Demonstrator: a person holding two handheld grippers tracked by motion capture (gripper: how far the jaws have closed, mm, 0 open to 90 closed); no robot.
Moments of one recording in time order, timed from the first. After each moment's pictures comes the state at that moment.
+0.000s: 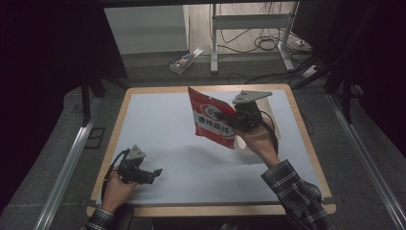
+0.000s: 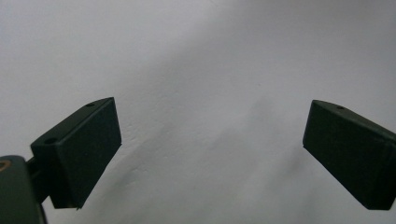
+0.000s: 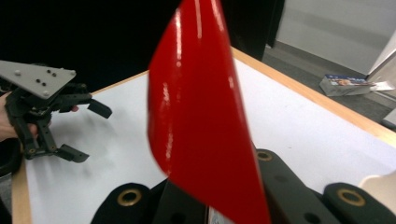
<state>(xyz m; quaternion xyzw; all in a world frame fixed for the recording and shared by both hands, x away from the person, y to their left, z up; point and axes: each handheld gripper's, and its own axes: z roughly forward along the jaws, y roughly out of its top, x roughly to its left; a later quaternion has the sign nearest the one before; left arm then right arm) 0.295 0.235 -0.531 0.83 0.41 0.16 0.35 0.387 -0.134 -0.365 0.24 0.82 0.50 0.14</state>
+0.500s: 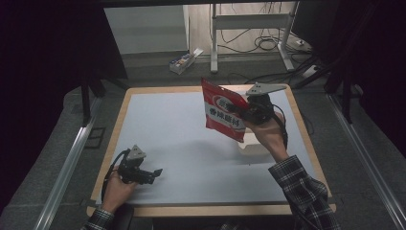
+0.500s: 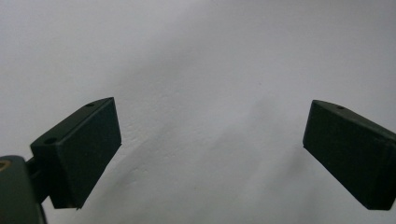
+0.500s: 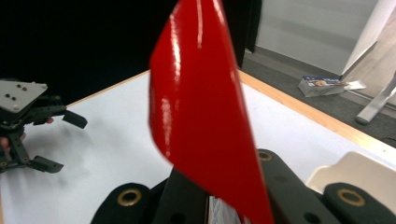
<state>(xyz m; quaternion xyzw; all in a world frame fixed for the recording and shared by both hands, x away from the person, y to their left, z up) 0.295 0.234 -0.532 0.83 0.41 0.16 0.35 0.402 -0.162 -0.355 0.27 0.81 0.50 0.16</state>
